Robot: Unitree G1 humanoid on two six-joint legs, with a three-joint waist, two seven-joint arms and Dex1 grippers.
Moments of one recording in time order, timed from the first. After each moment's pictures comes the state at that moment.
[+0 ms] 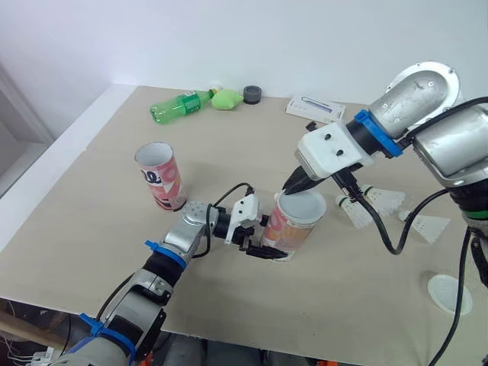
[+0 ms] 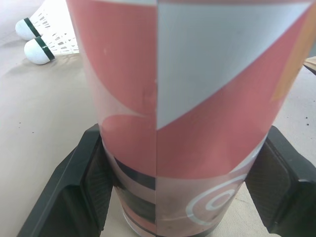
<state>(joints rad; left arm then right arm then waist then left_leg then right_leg) -0.70 0.15 -0.33 0.53 -0.18 -0.01 -1.34 -1.26 -0.97 0.59 -0.06 0.24 0.23 1.58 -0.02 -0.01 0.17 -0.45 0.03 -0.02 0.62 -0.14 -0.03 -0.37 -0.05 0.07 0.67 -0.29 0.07</state>
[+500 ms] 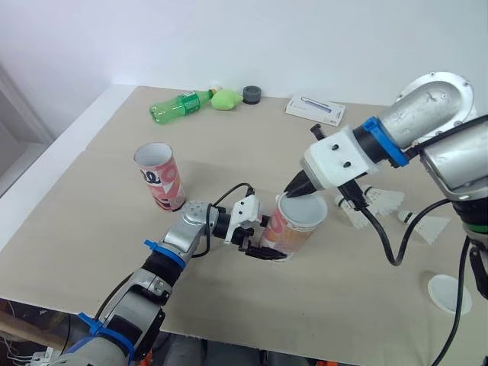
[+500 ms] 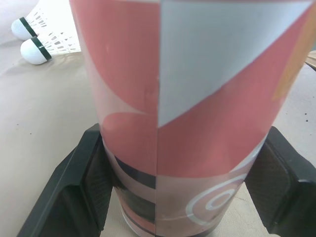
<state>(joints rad) -0.70 0.16 -0.34 0.51 -0.17 -0.02 -1.34 -1.15 -0.99 0.47 -0.17 0.19 0.24 1.58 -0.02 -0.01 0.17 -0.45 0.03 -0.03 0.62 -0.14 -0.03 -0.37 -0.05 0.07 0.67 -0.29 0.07</state>
